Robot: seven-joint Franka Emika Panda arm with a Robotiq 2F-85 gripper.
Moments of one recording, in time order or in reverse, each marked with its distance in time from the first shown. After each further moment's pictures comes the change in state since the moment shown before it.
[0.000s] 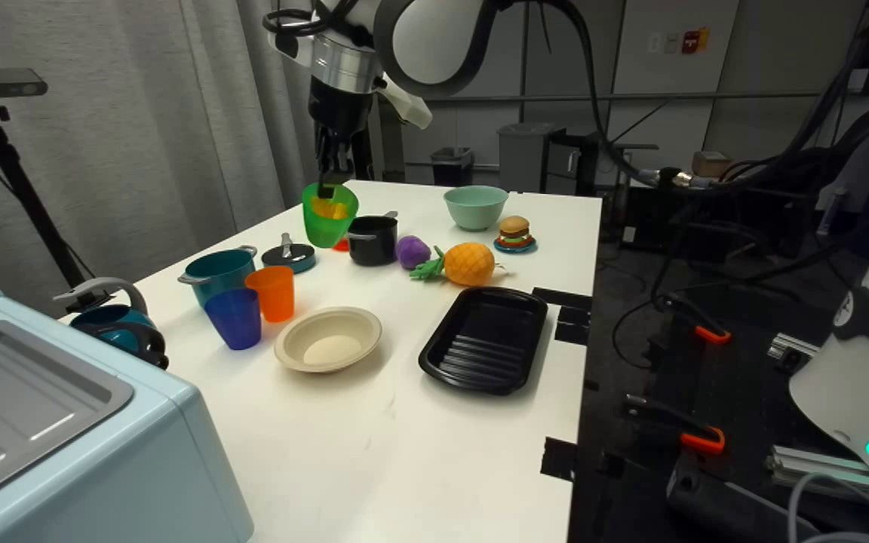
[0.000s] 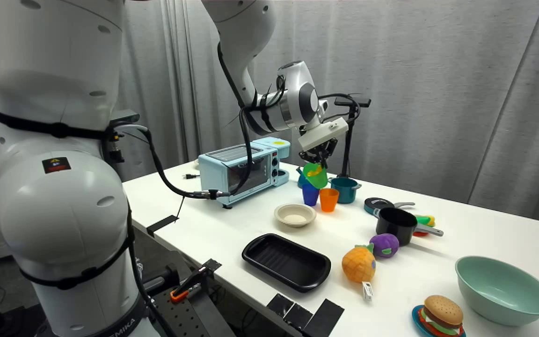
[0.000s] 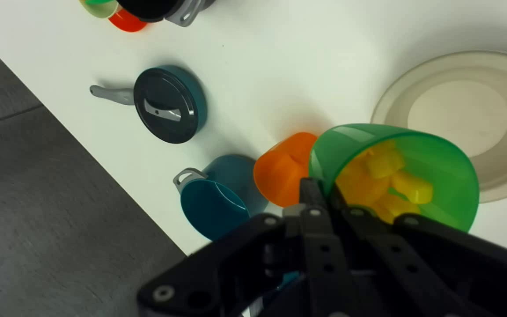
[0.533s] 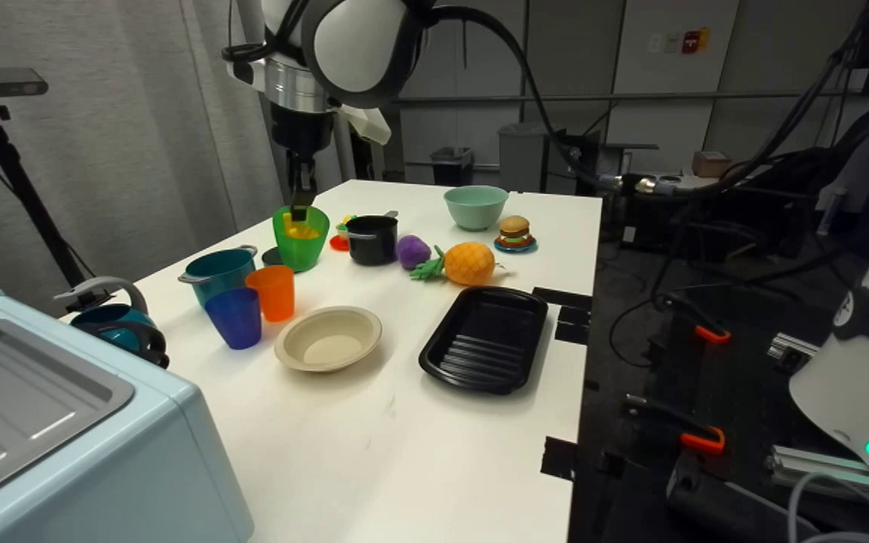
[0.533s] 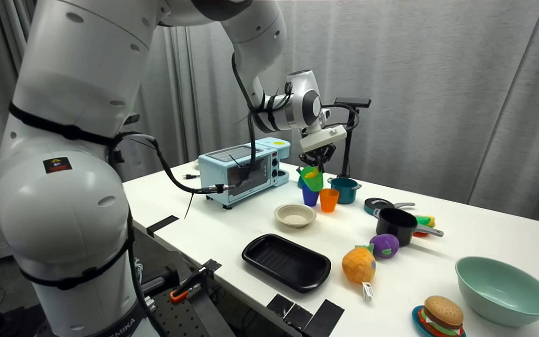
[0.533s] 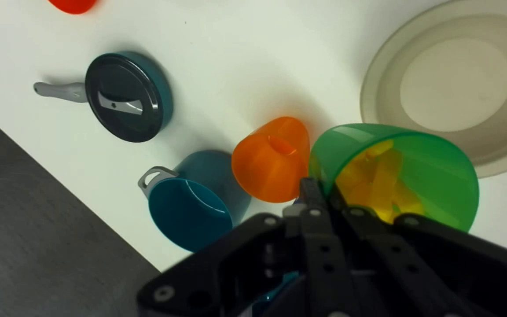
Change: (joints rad) arm 0.003 0.165 0.054 0.215 0.100 -0.151 -0.031
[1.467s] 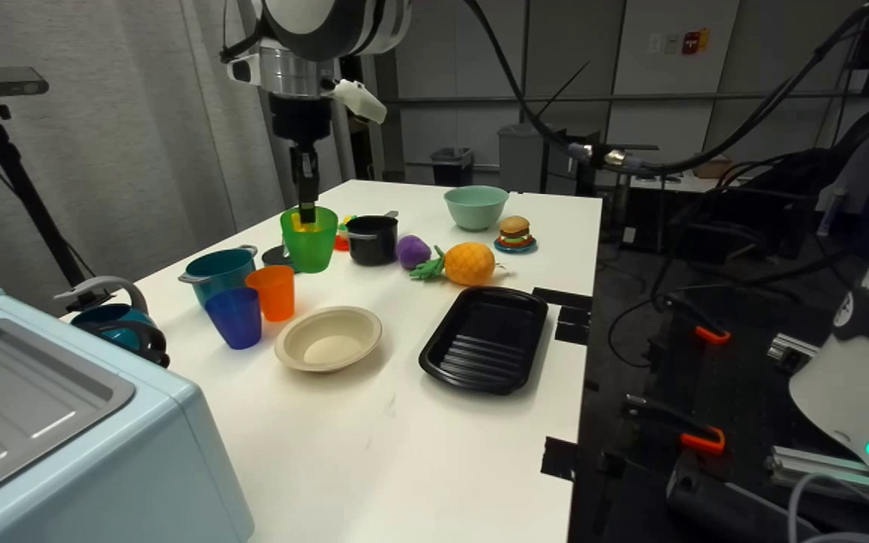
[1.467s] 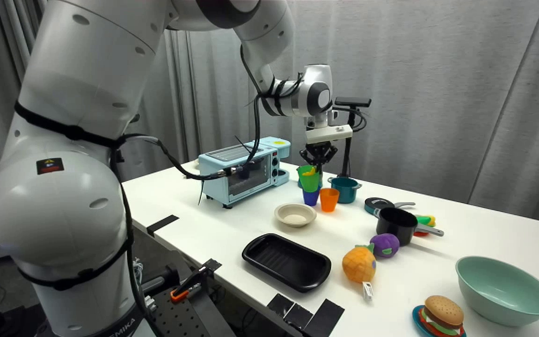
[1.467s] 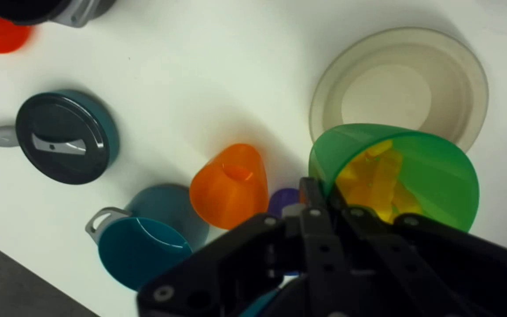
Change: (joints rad) arm -0.051 0.043 0.063 0.146 0.209 -0.301 -0.163
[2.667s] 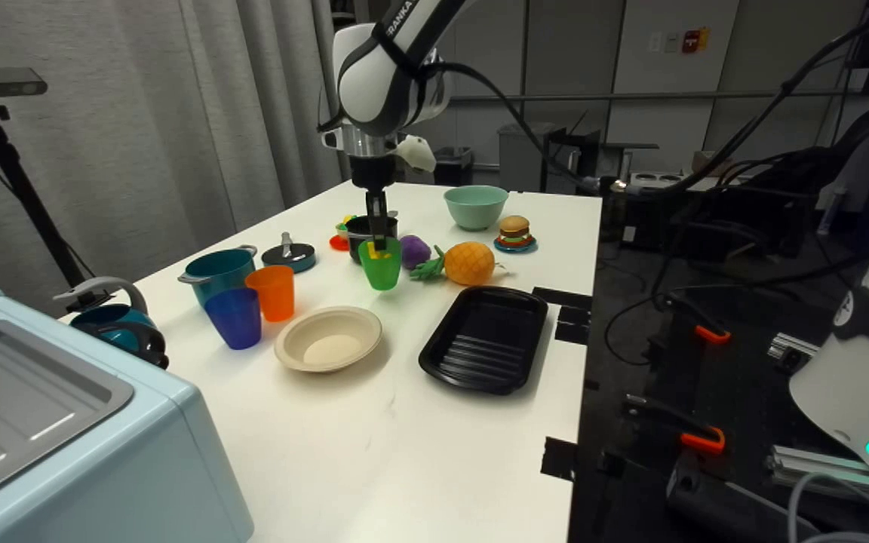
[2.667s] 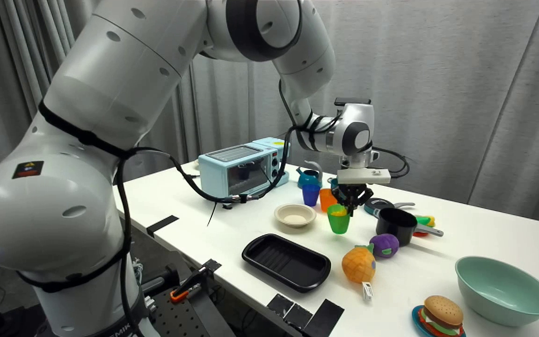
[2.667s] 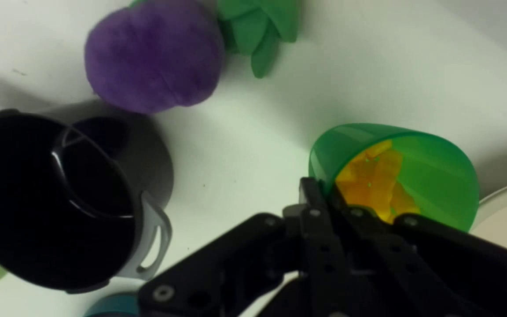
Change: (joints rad) arm -0.160 0.176 -0.054 0.041 -0.010 0.018 0.024
